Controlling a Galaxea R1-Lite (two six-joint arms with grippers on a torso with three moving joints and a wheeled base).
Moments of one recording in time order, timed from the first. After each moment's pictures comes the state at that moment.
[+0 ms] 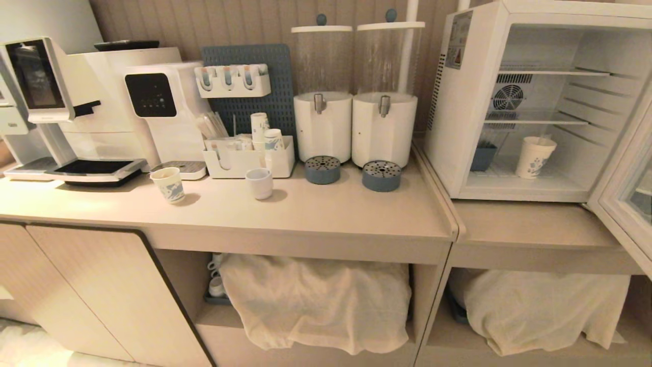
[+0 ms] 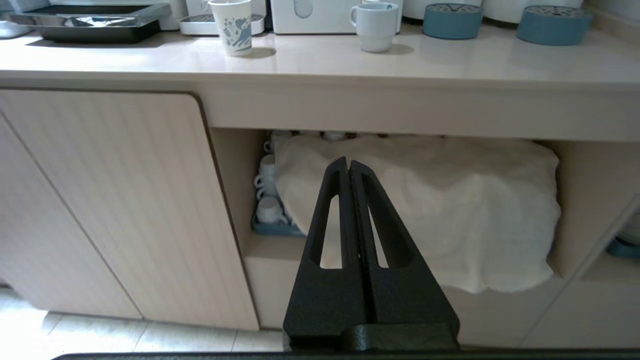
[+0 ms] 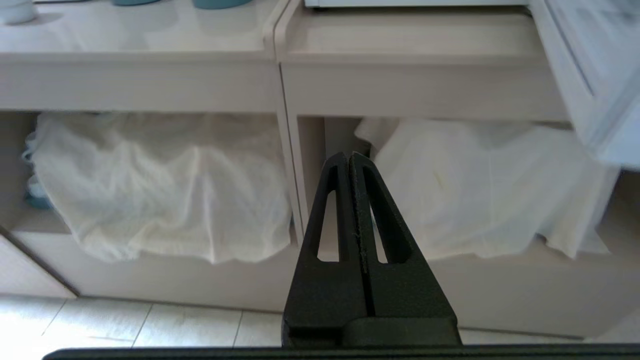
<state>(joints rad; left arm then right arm) 0.01 0.00 0.00 -0.05 0.00 -0.01 0.00 0.00 -0.04 0.12 -0.01 -0.01</state>
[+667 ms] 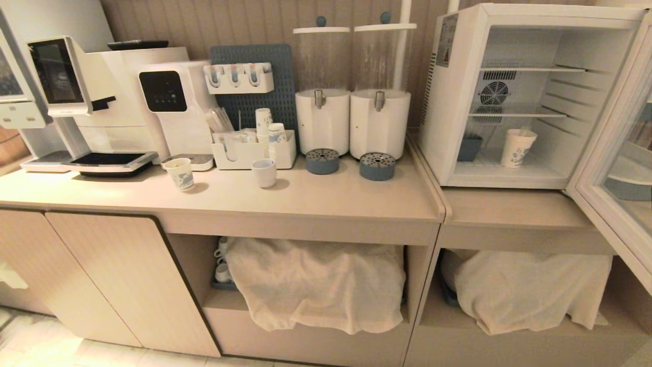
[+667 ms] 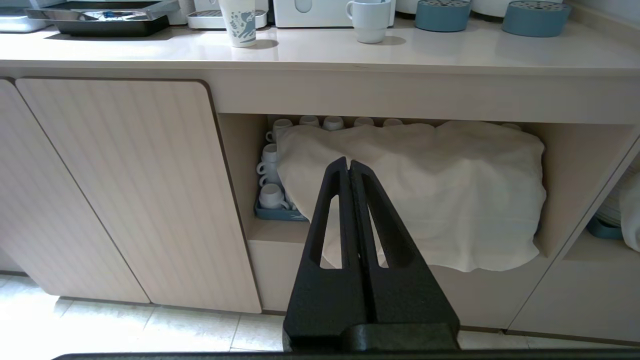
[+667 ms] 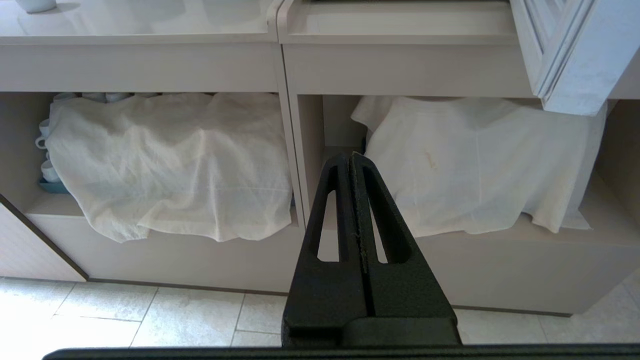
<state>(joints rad) 0.01 0.00 0.00 -0.05 0.00 -0.01 0.00 0.00 -0.04 0.12 -0.01 -0.01</state>
